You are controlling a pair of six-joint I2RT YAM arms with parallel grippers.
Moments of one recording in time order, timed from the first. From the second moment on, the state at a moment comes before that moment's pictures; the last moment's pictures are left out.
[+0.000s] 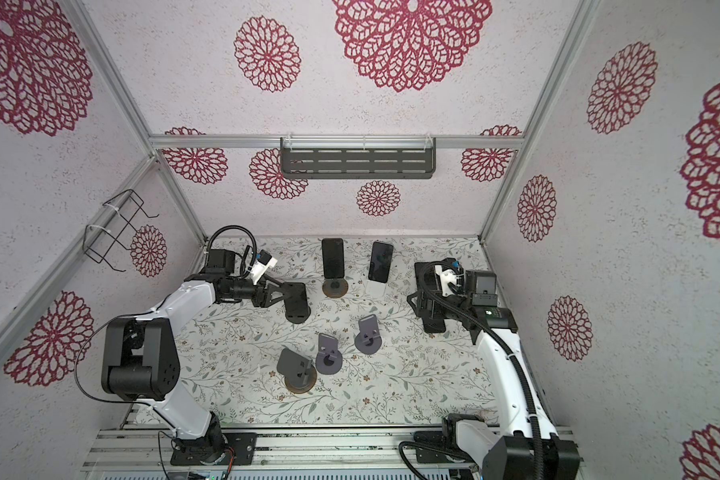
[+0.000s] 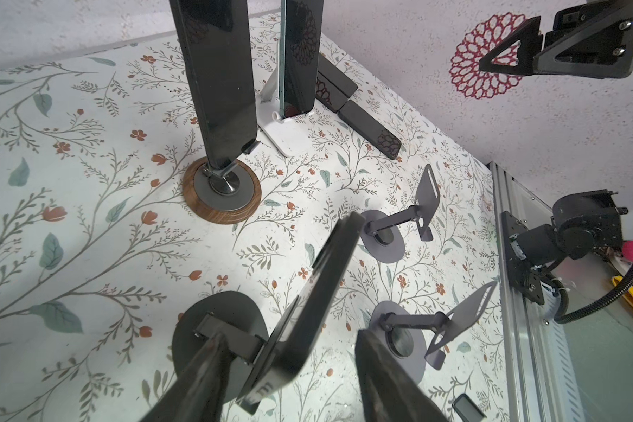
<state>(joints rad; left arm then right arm) -0.02 1.72 1.18 -0.46 0.96 0.50 -0.01 1.10 0.97 -0.65 -0.52 0.07</state>
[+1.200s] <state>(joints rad) -0.12 1.74 1.32 -0.59 0.85 0.53 0.13 1.17 1.01 -0.56 -0.40 0.07</state>
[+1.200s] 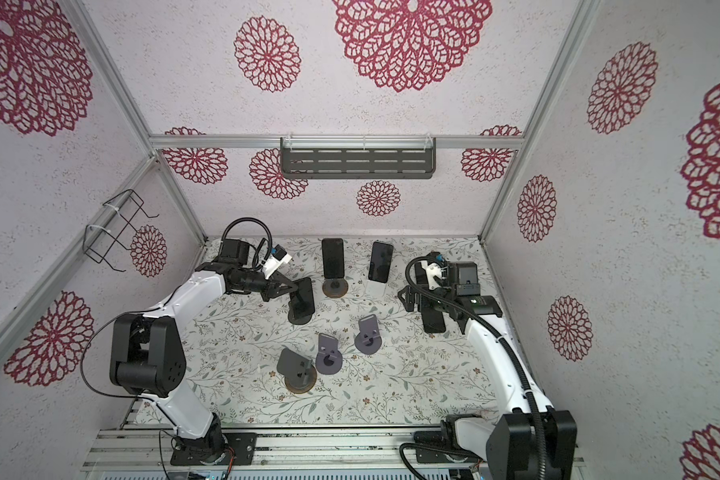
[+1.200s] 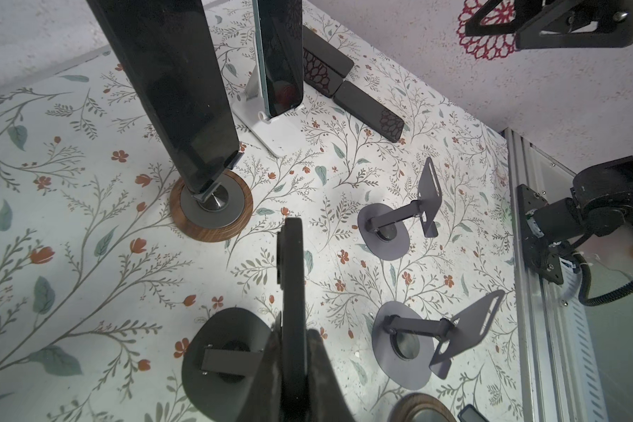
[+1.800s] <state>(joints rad) -0.19 1.52 1.34 -0.46 0.64 -0.01 0.41 1.11 0.97 -0.30 -0.30 0.28</state>
